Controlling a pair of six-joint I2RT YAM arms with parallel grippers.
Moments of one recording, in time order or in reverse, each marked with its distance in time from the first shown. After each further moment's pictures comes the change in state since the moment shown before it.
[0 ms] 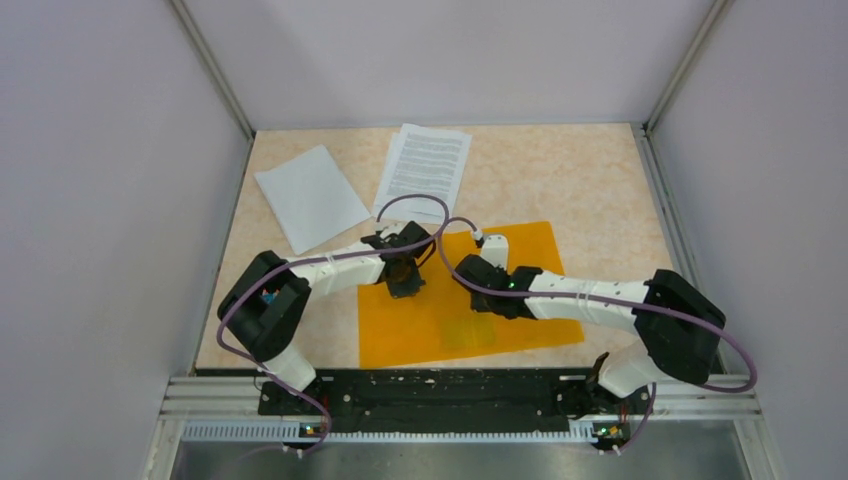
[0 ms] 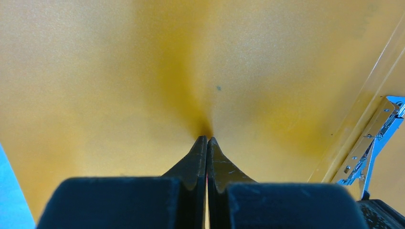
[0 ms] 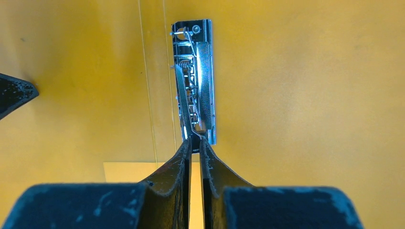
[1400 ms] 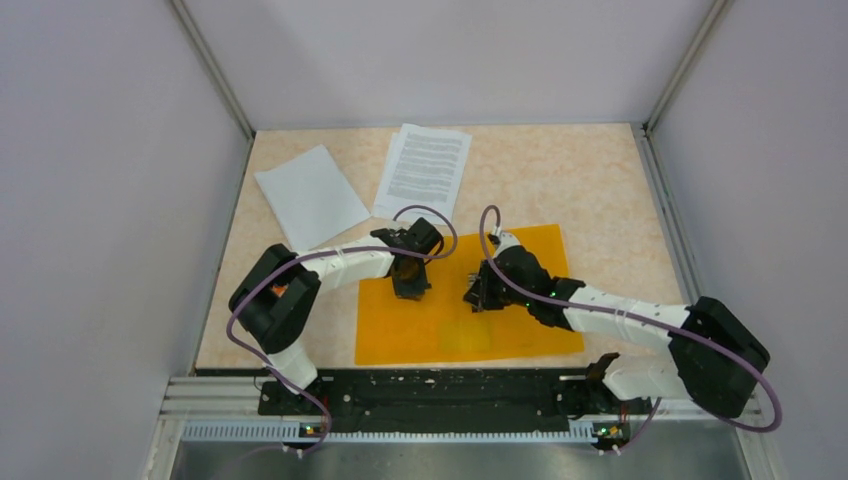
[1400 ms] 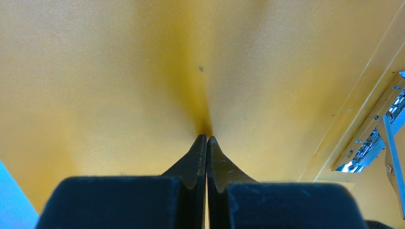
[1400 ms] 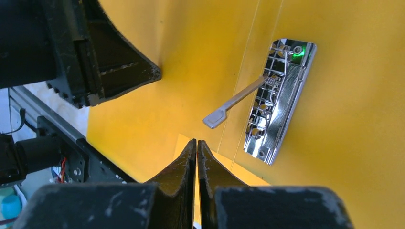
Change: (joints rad) left arm -0.025 0.045 0.097 -0.085 0.083 0.115; right arm -0.180 -0.263 -0.269 0.436 -0.507 -0.105
